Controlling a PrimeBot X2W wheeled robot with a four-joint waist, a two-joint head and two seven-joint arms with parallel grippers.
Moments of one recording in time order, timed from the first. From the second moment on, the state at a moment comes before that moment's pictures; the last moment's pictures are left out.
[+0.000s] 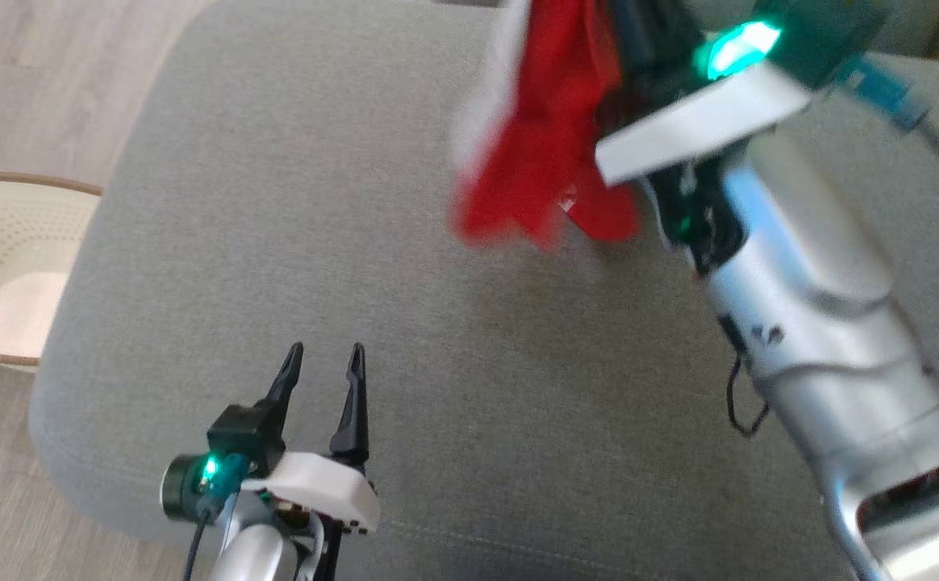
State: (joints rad) left arm -0.08 0.05 -0.35 0.27 -0.24 0.13 -0.26; right arm -0.88 -0.07 0.50 0.50 0.58 0.13 -0.25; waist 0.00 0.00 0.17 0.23
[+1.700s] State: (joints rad) left arm -0.10 0.05 -0.24 0.28 -0.17 0.15 -0.26; right arm -0.31 -0.07 -0.02 0.46 0.13 0.13 -0.26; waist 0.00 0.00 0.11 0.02
